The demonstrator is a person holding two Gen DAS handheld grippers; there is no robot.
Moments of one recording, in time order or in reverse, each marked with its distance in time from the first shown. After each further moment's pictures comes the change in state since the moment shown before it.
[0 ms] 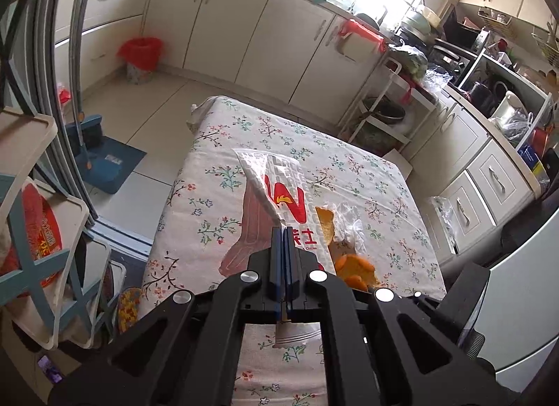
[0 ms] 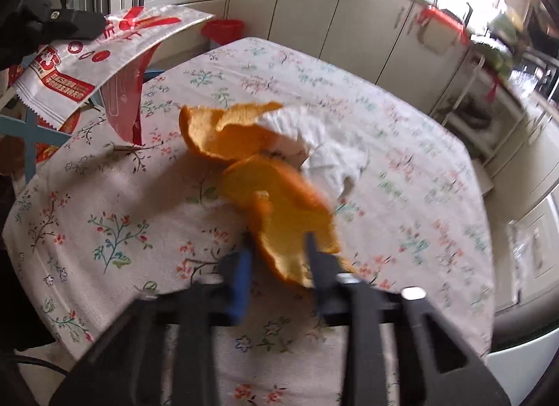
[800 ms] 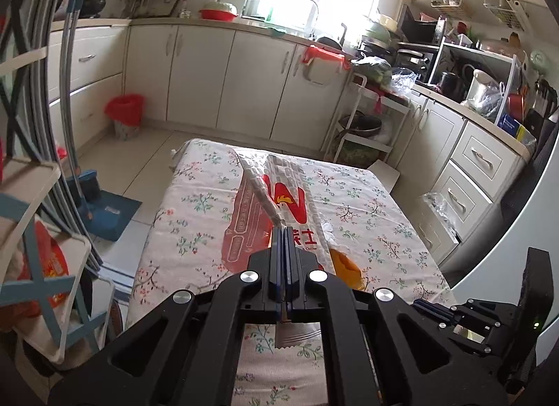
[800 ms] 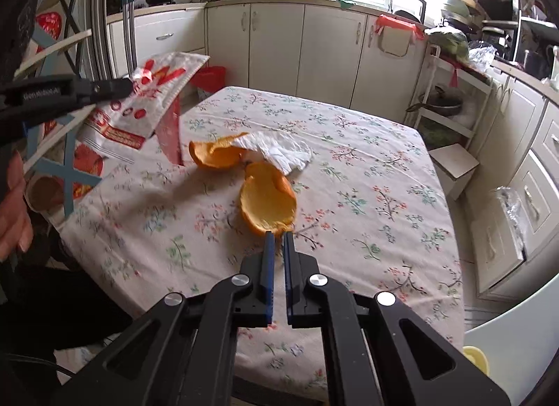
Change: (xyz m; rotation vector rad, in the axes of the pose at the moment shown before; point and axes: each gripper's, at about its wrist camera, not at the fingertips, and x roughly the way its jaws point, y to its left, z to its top) left arm -0.043 -0.053 -0.044 0.161 -0.174 0.011; right arm -0.092 -0.032 -0.051 0.129 -0.149 0.023
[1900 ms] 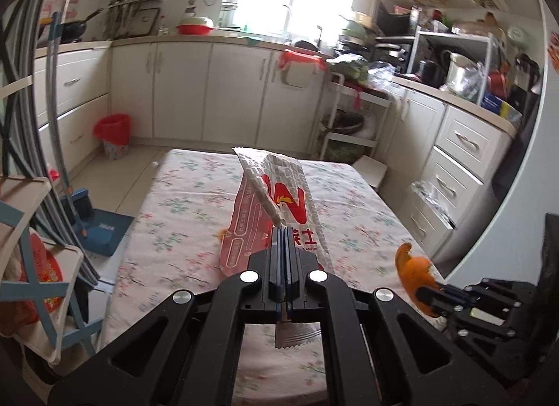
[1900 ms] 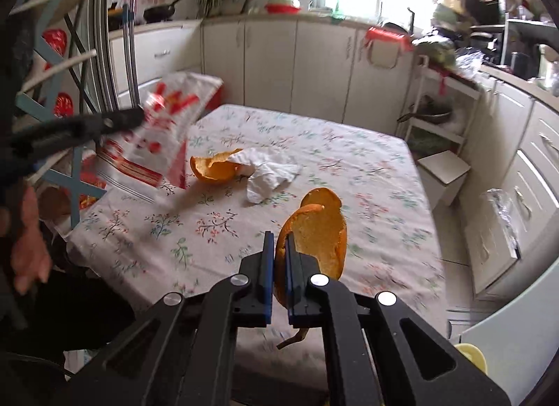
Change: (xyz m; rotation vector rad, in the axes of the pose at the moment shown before) left arm -0.015 -0.060 -0.024 0.124 -0.034 -0.034; right arm -0.051 -0.019 -0.019 0.053 -0.099 -0.013
